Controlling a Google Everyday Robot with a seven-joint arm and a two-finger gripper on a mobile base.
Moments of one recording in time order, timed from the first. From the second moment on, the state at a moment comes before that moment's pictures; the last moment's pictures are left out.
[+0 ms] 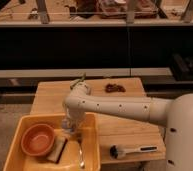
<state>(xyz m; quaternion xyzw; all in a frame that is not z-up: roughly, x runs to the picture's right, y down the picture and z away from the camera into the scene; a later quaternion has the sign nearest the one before) -0.121 0.183 0.776 -0.16 -0.31 -0.64 0.68</state>
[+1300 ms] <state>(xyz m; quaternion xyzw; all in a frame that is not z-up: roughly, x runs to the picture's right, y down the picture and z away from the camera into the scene) -0.118 0.289 0.699 -0.15 -0.34 -0.67 0.64</state>
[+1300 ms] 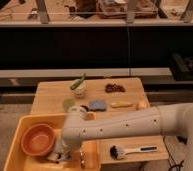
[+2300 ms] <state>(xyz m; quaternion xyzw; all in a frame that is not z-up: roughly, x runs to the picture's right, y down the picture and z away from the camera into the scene) -0.078 0.214 0.765 -0.18 -0.29 -0.65 0.68</state>
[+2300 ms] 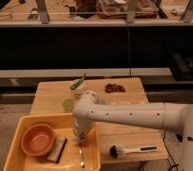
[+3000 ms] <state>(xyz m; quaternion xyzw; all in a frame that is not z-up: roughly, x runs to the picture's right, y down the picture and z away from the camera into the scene) -0.152 0.253 0.719 -0.15 -0.32 -0.69 0.63</state>
